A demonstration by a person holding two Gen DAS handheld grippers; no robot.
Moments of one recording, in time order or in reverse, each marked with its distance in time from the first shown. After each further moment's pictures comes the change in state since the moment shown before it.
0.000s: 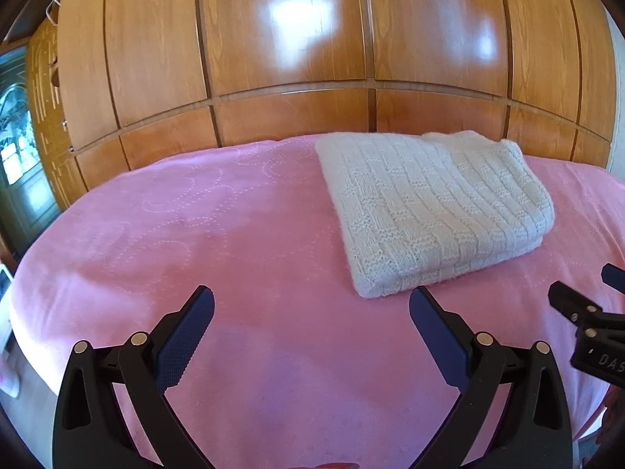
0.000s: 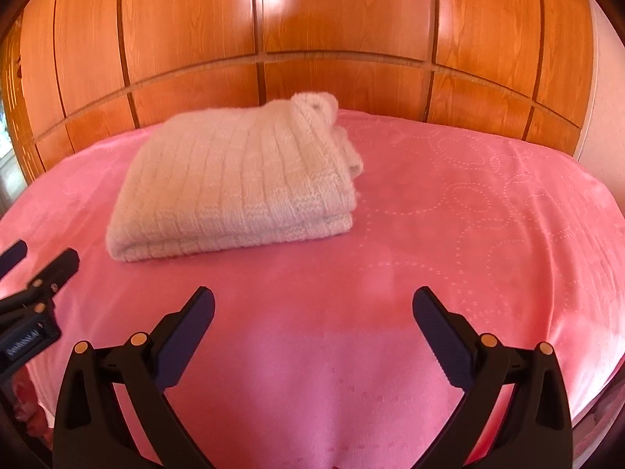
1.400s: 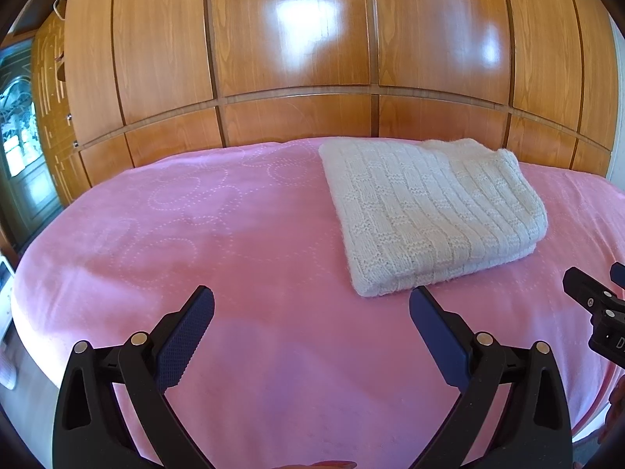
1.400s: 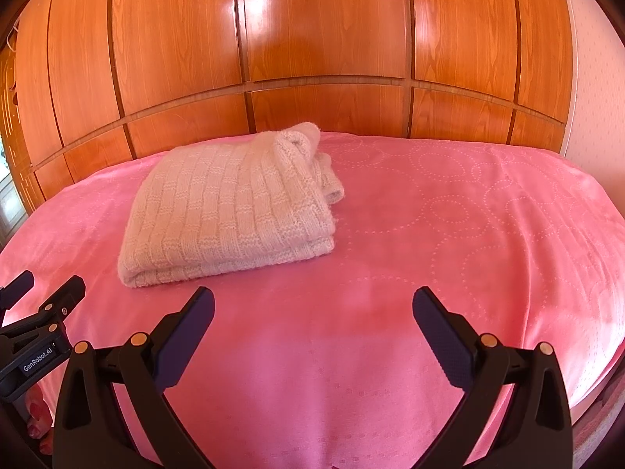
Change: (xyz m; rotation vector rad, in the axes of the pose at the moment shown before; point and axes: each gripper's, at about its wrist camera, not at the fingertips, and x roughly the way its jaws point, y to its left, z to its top) left arm -0.015 -0.003 0.000 -0.031 -0.004 0.010; right arm -0.027 -0.007 0.008 0.053 -0.059 -0.013
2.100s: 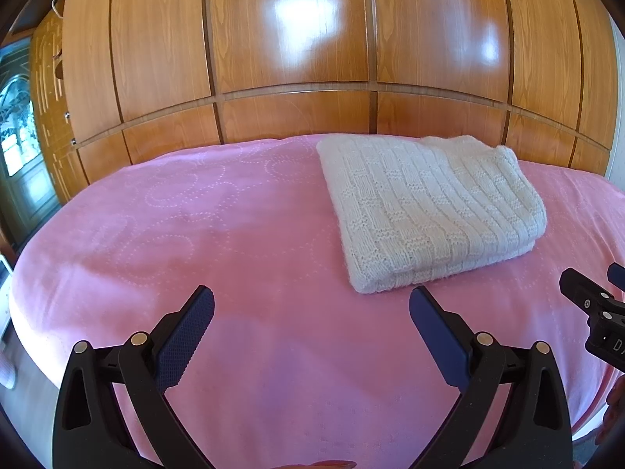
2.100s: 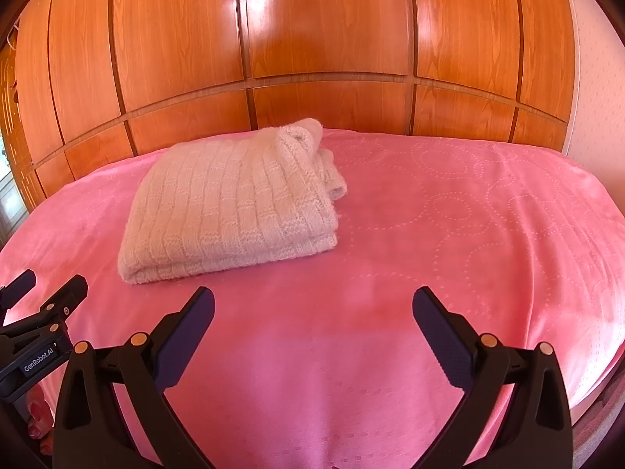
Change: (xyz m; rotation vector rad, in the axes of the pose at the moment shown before) left arm 0.004 -0.001 -0.002 0.002 0.009 -0.009; right arm 0.001 0.004 -0.002 0.001 0.010 0.000
